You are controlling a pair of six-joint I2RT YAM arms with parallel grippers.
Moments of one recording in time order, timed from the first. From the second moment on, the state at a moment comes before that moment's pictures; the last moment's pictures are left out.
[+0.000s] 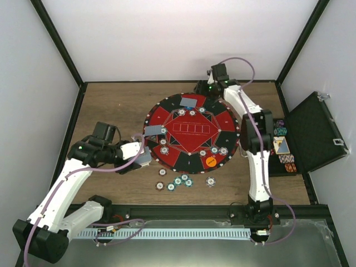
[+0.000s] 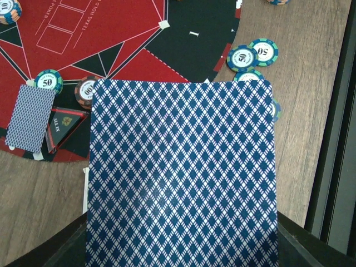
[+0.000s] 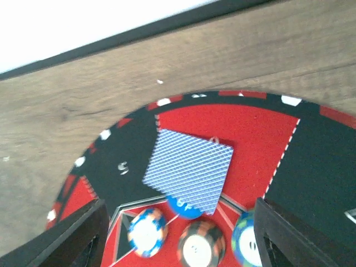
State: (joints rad) left arm -0.33 0.95 0.92 -1.07 0.46 0.86; right arm 0.25 2.34 2.05 -0.55 -0.28 0.44
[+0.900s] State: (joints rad) left arm -0.33 0.89 0.89 -1.10 0.49 0.83; right arm 0.88 1.42 0.85 0.16 -0.63 0.94
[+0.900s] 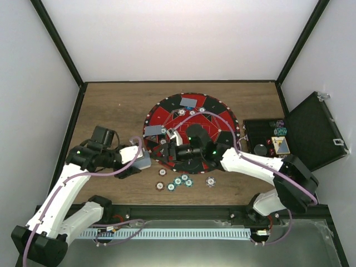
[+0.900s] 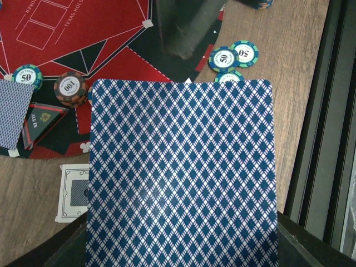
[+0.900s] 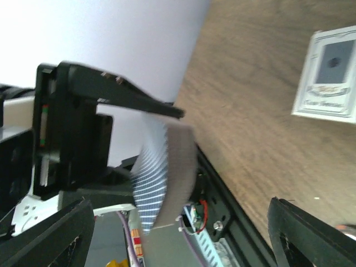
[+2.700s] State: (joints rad) left arm -0.34 0.86 0.86 -1.13 0.51 0.85; right arm 0.91 1.58 0.86 0.40 -0.71 1.07
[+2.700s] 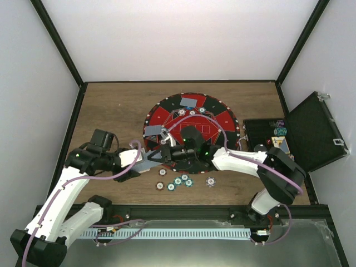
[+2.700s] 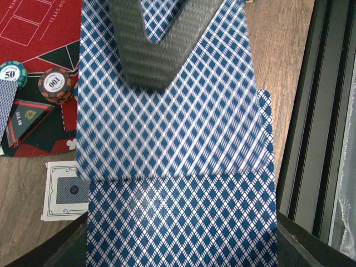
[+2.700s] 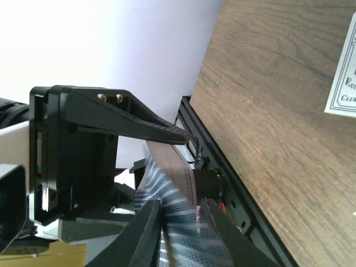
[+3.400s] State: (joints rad) left arm -0.34 0.86 0.86 -1.11 0.49 0.85; right arm 0.49 1.17 0.64 0.05 -0.66 0.91
